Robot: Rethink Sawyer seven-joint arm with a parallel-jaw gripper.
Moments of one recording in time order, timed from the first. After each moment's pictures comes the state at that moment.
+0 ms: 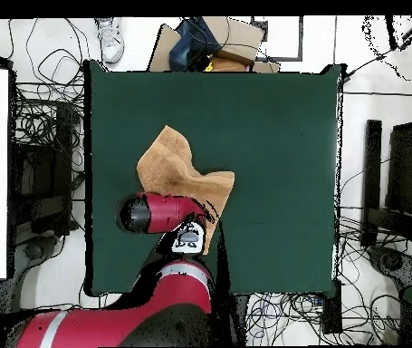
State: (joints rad) arm 0.08 -0.40 -0.09 1.72 0.06 0.26 1.63
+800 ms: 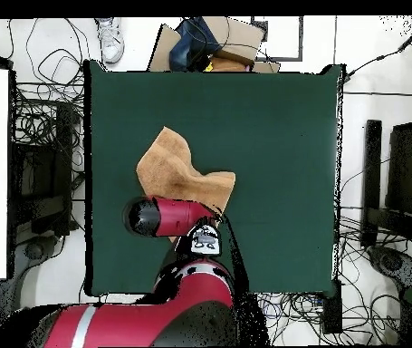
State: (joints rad) arm 0.02 -0.42 -0.03 1.78 0.06 0.25 1.63
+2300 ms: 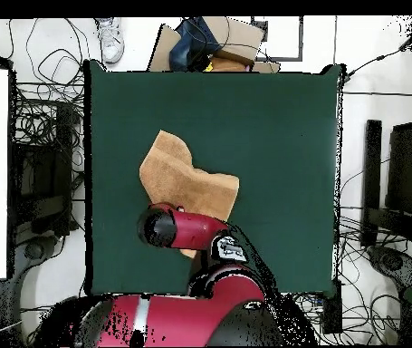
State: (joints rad) arm -0.13 -0.44 0.05 1.91 0.04 0.08 1.63
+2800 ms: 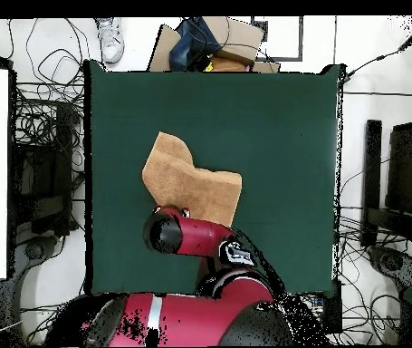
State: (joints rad) arm -0.14 -0.44 0.05 1.94 0.03 -0.01 1.63
